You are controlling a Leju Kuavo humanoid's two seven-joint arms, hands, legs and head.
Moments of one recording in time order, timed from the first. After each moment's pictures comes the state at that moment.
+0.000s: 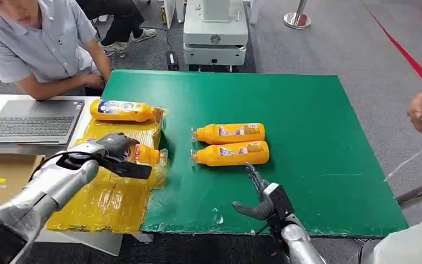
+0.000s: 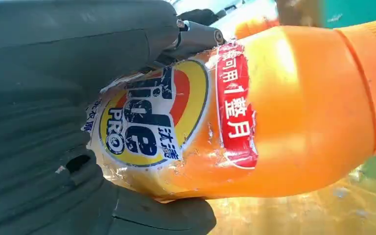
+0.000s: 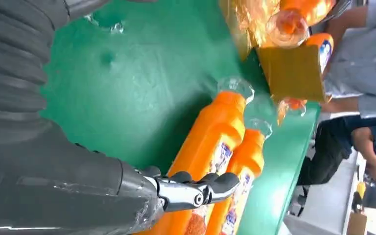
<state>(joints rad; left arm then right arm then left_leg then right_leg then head) -0.78 0.27 -0.79 -0.78 -0.90 -0.25 -0.10 -0.29 0.03 0.20 -0.75 0.12 0.35 -0.69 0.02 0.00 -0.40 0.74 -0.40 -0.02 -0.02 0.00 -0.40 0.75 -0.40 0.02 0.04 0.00</state>
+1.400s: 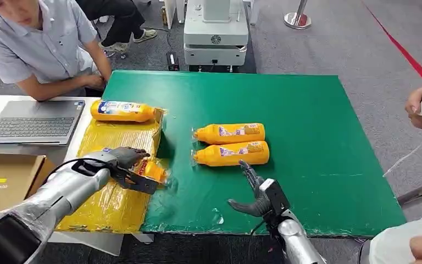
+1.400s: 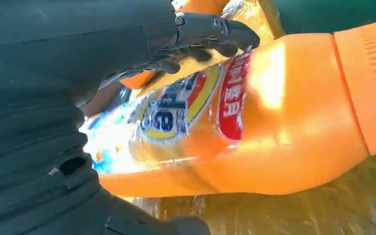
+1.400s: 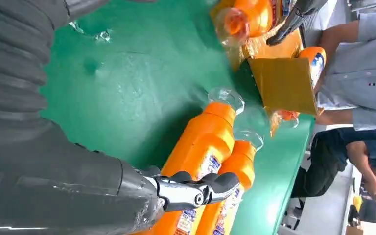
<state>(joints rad) -0.80 0.22 -0.91 -0.63 -0.92 -0.28 -0.12 -0.33 0.04 0.20 -0.71 0.14 0.36 -0.69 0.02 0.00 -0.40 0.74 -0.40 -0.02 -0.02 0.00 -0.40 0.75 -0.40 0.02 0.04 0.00</state>
